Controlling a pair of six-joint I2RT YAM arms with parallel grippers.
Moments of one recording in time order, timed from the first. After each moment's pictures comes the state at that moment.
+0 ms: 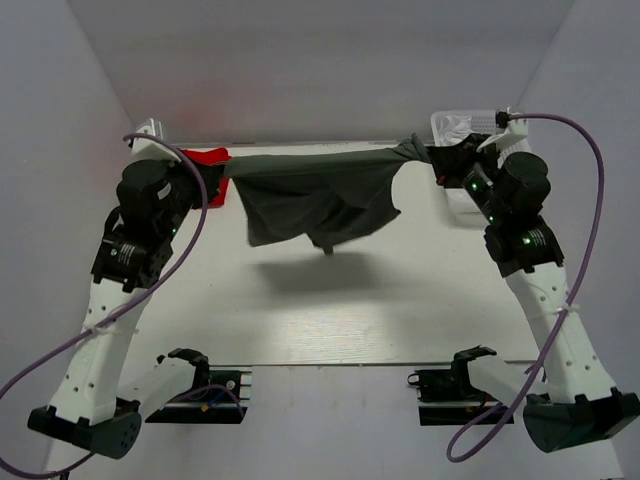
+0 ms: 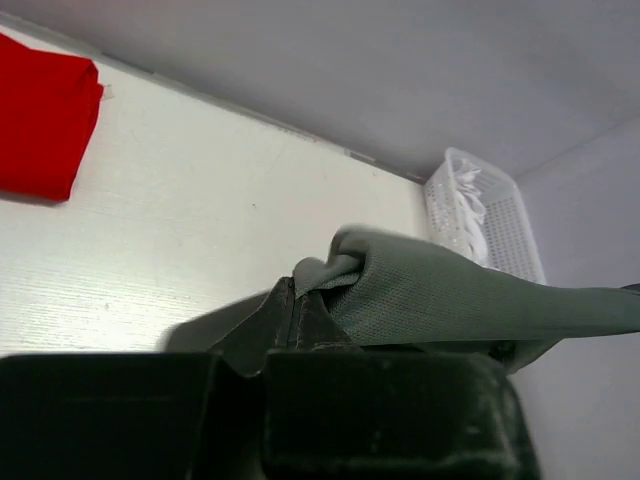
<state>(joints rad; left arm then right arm) -0.29 1.01 1.37 -0.55 -0.14 -0.60 0.24 1.04 1.22 -0.19 -0.12 0.39</state>
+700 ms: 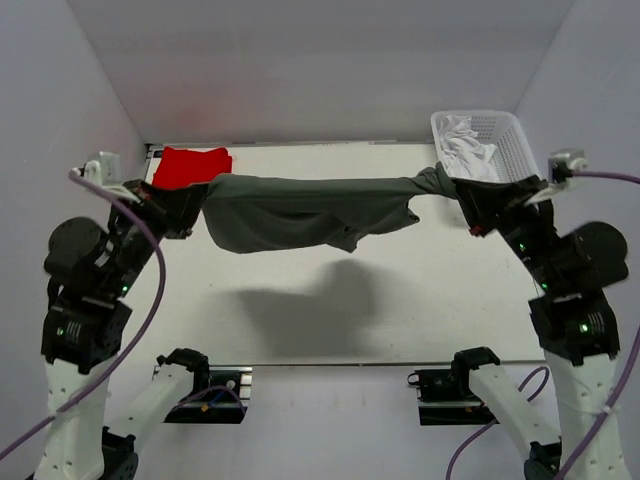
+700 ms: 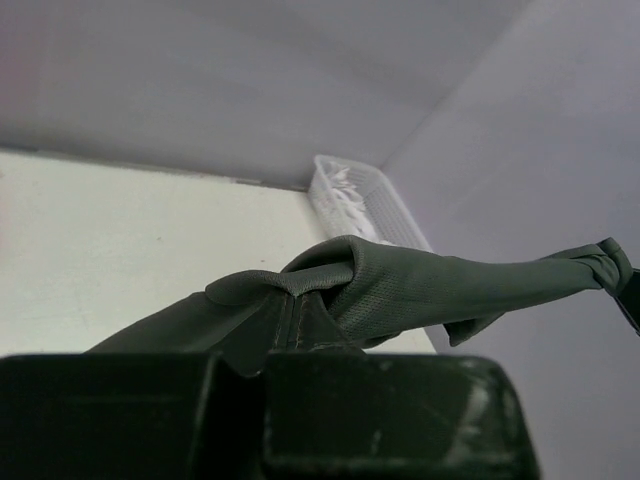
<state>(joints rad) -0.27 0.75 1.42 -0.61 0.09 -0.56 0.22 0.69 1.26 -0.36 -0.33 0.35</state>
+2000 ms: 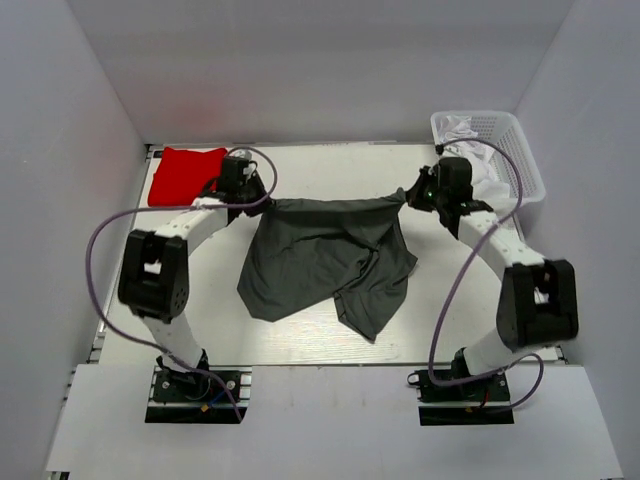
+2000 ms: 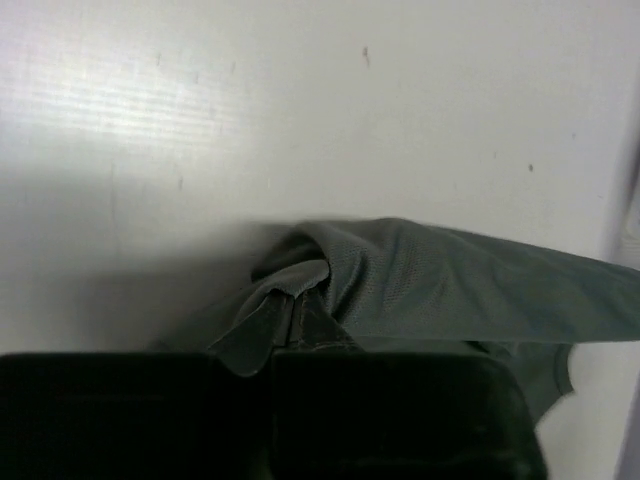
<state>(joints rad) -0.25 1.75 1.19 -0.15 0.15 -0.62 0.19 1.51 1.02 -0.05 -0.12 0.38</state>
